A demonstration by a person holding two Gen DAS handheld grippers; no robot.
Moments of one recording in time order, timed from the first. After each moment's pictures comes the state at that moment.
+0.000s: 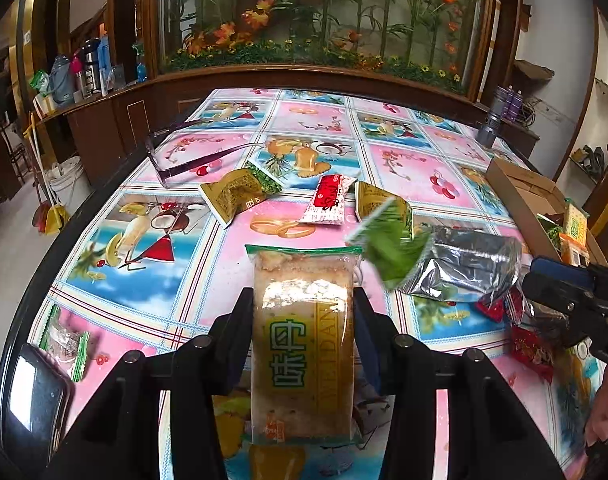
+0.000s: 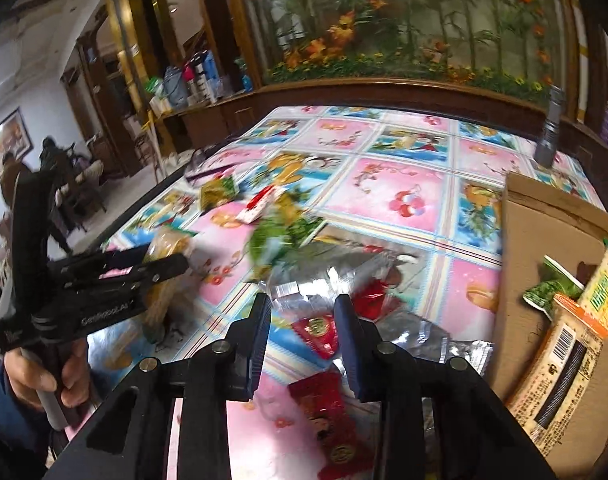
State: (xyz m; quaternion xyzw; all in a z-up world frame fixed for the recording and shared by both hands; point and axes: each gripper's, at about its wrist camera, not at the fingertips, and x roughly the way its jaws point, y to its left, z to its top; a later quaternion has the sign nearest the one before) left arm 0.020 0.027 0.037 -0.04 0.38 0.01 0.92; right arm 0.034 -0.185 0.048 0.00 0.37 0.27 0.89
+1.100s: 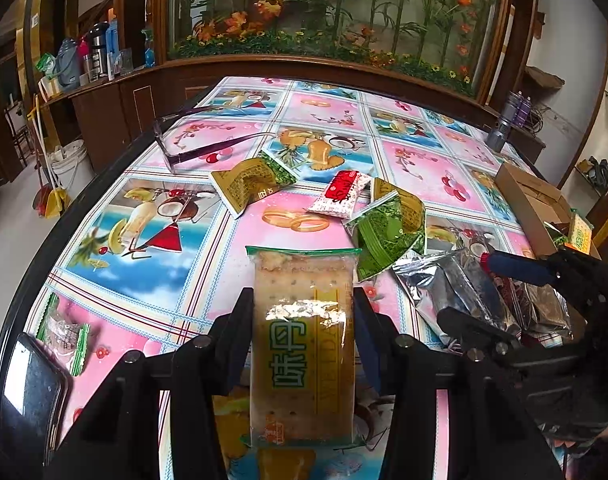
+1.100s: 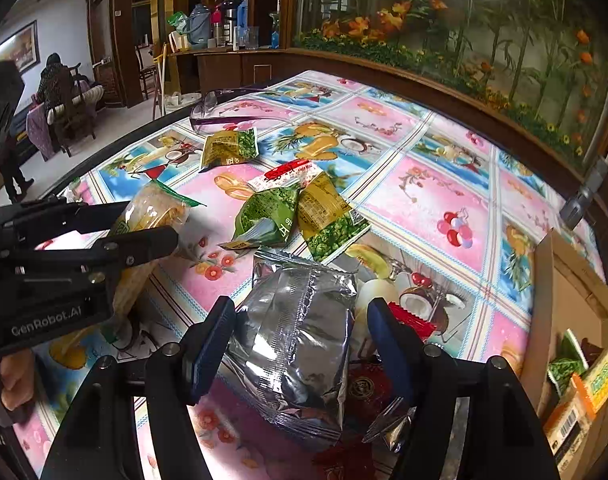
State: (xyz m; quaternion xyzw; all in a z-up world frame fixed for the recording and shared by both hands) left arm 0.023 0.038 0.031 -0.06 0.40 0.02 0.92; right arm 0.051 -0.107 0.023 -0.16 0.38 0.27 0.87
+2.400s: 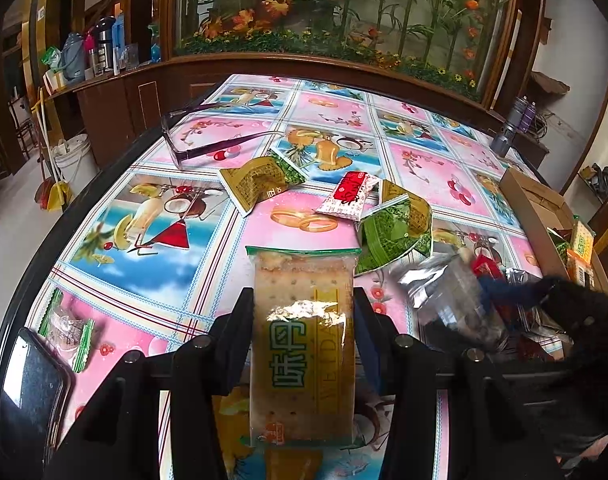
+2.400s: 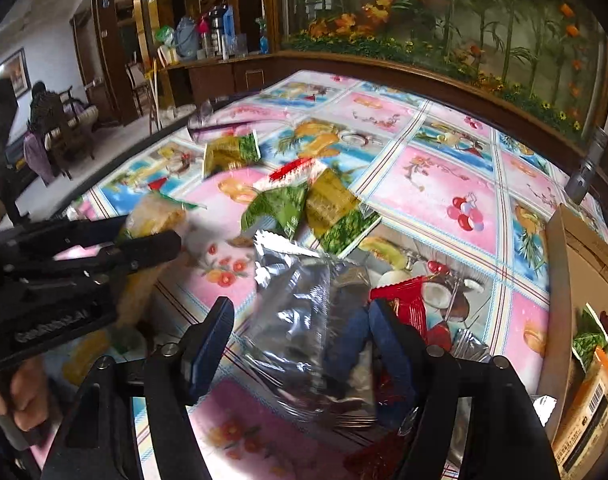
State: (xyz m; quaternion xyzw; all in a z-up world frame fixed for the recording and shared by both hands) left arm 0.024 0.044 0.030 -0.07 0.40 0.02 0.92; right arm 0.054 -0.101 0.015 -0.11 0.40 0.28 0.87
